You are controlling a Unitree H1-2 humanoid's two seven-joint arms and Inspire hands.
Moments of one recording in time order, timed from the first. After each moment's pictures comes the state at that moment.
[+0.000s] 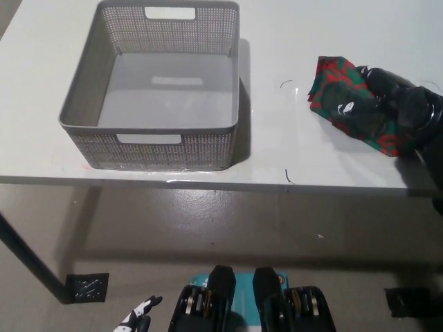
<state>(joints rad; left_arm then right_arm) 0.30 0.09 -0.11 -0.03 0.17 -0.19 -0.03 -1.08 -0.35 0.42 1.08 -0.47 0.10 0.22</state>
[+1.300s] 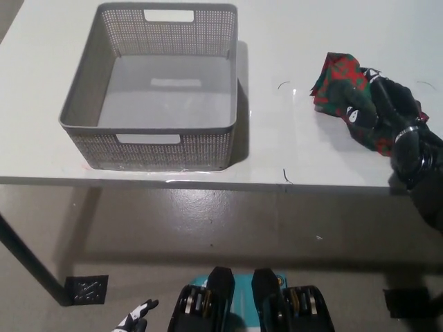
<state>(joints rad) 0.30 0.11 -0.11 -0.03 0.17 -0.19 -0.03 -1.01 -0.29 0.37 1.26 -0.49 -0.23 -0.27</state>
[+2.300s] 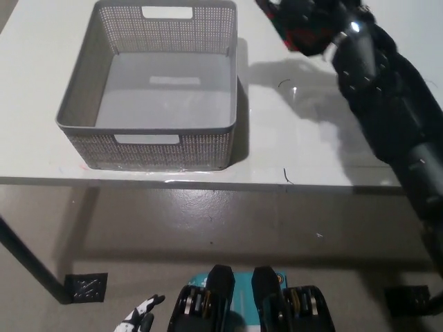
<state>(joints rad) 0.27 0.11 -0.13 -0.02 0.18 -0.17 -0.04 -1.20 -0.17 0.30 0.76 -0.49 -0.12 -0.18</state>
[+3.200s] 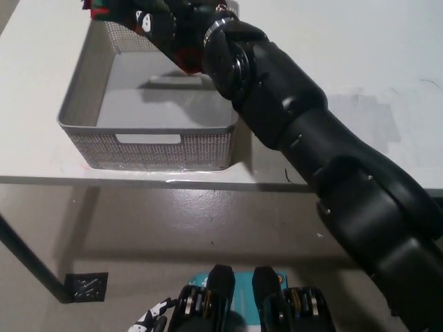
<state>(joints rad) 0.27 0.11 -0.16 -0.01 0.19 -0.17 -0.05 -1.43 0.10 0.45 1.21 -0.58 -0.09 -0.18</state>
